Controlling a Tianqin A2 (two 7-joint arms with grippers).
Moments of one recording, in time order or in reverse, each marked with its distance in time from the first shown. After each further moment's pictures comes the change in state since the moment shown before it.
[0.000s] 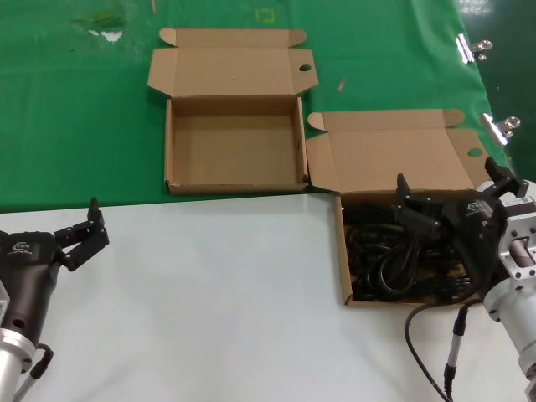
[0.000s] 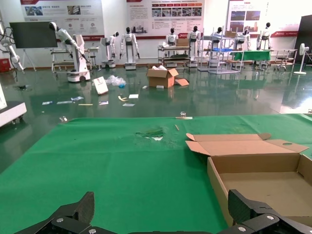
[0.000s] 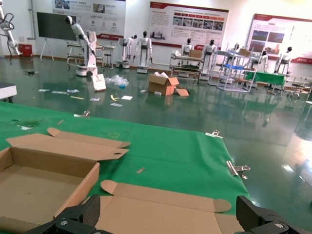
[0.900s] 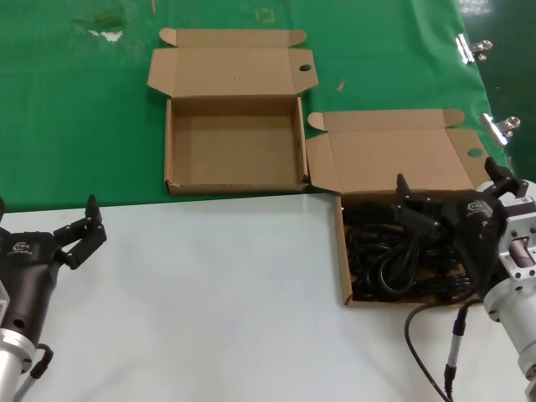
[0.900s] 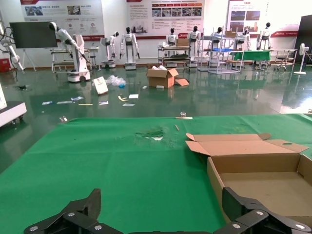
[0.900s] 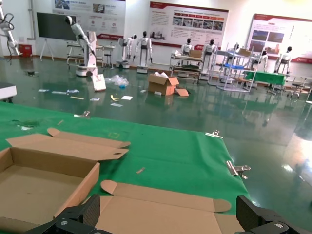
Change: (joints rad) left arm 0.000 0.000 0.000 0.000 0.000 0.000 0.000; right arm -0.001 0.005 -0.007 0.002 0.004 0.003 0.004
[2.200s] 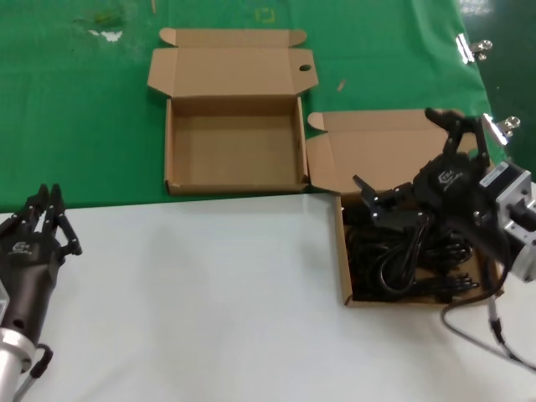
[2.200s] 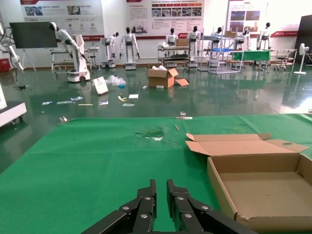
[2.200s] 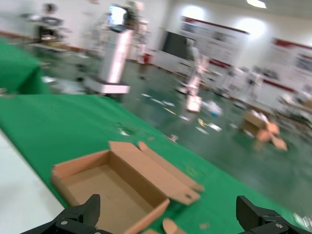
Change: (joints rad) left arm 0.000 0.000 0.000 0.000 0.000 0.000 0.000; right arm 0.112 0.336 -0.113 0.070 0.057 -0.314 -0.056
